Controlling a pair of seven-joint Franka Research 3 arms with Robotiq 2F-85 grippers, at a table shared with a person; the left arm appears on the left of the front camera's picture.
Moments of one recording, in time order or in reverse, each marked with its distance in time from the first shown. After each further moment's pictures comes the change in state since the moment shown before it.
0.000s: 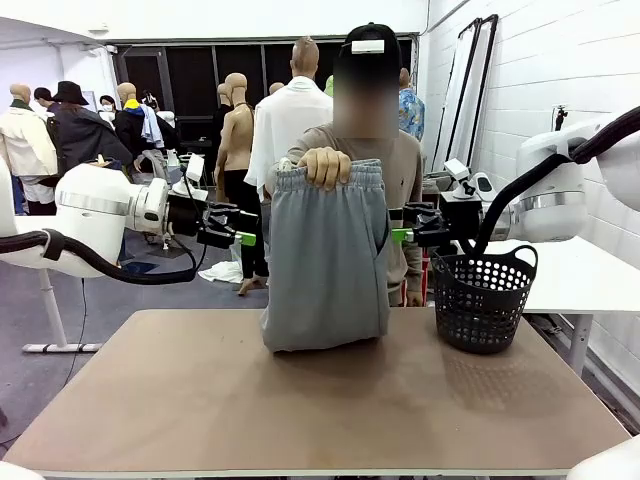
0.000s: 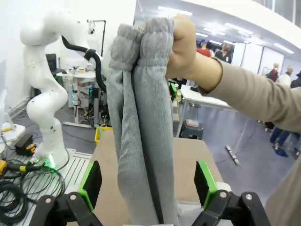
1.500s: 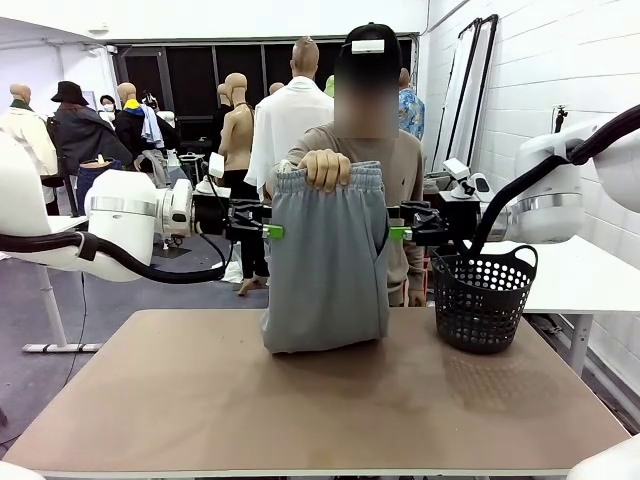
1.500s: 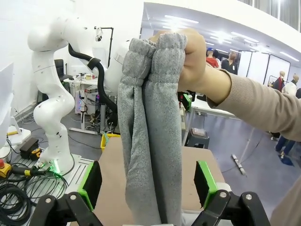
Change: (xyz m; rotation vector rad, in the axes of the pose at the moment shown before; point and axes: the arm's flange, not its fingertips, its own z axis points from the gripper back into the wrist) left arm 0.007 -0.002 -0.047 0.020 -0.092 0.015; right arm -0.002 0.001 -0.006 0.045 -0.039 0.000
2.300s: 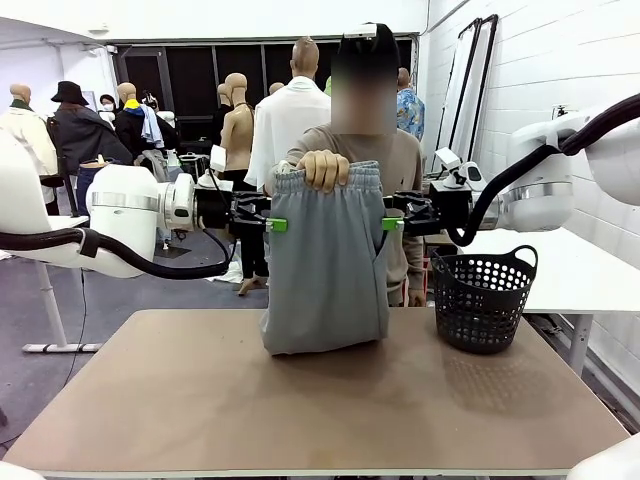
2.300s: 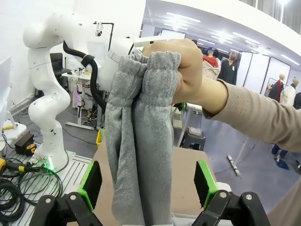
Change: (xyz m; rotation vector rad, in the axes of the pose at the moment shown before) left arm 0.016 -0.005 -0.003 -0.001 -0.021 -0.040; right arm 0.017 -0.015 -0.014 0.003 0.025 0.042
